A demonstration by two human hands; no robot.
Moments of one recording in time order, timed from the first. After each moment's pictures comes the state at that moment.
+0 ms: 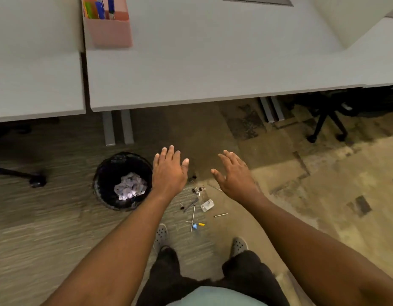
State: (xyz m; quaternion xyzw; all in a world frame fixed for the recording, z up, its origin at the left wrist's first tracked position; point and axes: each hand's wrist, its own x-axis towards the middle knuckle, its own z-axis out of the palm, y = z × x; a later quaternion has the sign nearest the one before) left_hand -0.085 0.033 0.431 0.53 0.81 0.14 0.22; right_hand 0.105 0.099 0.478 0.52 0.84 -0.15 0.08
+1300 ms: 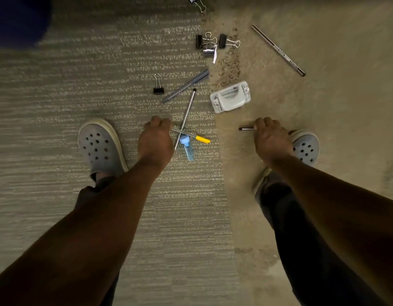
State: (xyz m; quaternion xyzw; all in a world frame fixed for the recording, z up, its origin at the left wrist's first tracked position) left_hand 0.147 -0.038 -0.245 0.39 0.84 -0.04 0.37; right_hand 0.396 0.119 -0.272 0.39 0.85 -0.17 0.30
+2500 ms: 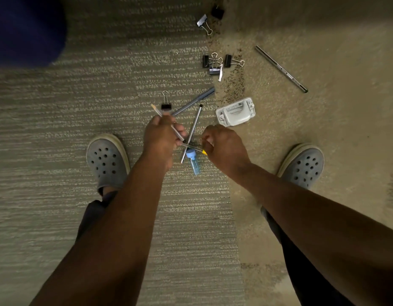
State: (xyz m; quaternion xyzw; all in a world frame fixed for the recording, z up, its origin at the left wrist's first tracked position) left_hand 0.126 0.025 -0.201 -0.21 0.76 0.35 0.50; right_hand 0.269 0.080 -0.228 0.40 0.80 -0.42 0.13
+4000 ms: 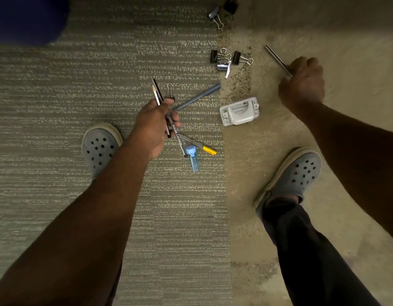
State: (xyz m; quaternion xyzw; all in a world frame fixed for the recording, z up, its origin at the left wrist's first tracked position) left_hand 0.096 0.019 -0.207 -0.18 0.71 0.40 0.56; right_hand 0.311 0.252 -0.277 0.58 0.78 -0.16 0.17
